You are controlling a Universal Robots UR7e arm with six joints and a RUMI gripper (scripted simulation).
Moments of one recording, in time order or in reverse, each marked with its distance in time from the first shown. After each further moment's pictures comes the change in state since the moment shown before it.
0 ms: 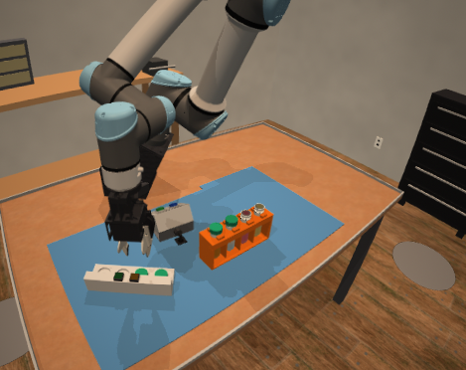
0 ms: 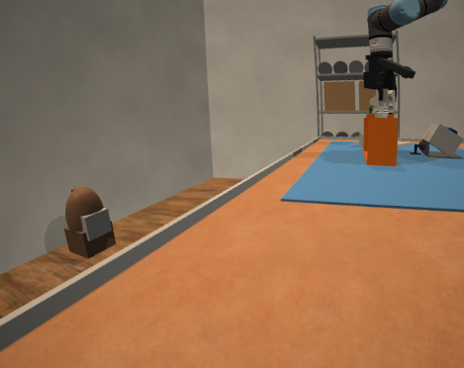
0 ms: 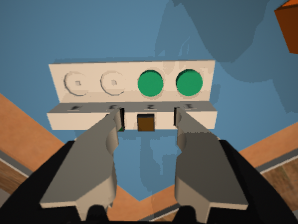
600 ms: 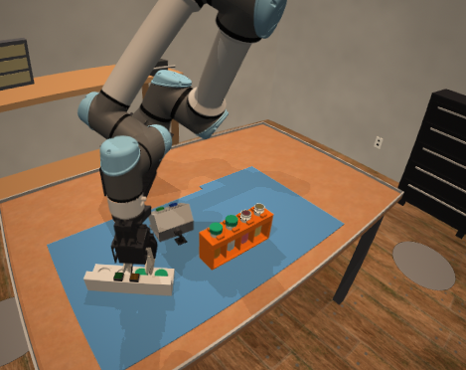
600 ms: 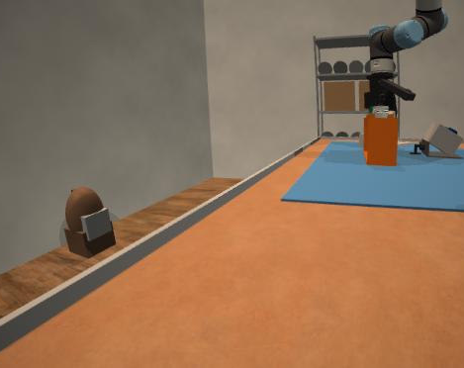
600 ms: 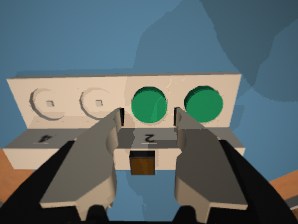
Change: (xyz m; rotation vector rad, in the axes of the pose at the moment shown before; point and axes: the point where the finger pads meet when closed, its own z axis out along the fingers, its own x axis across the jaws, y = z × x) arm 0.000 -0.001 0.069 0.003 0.001 0.000
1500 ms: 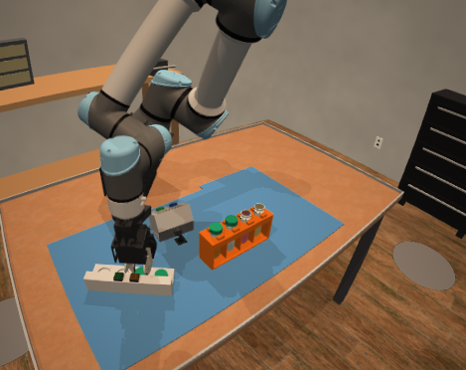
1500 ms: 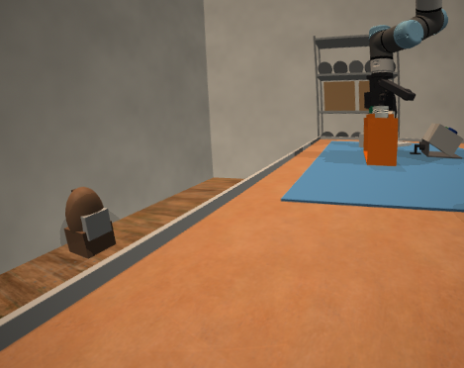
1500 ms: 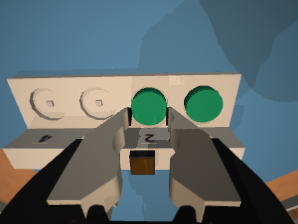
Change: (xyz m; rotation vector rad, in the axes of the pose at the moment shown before) arm 0.000 0.000 0.000 0.000 0.000 0.000
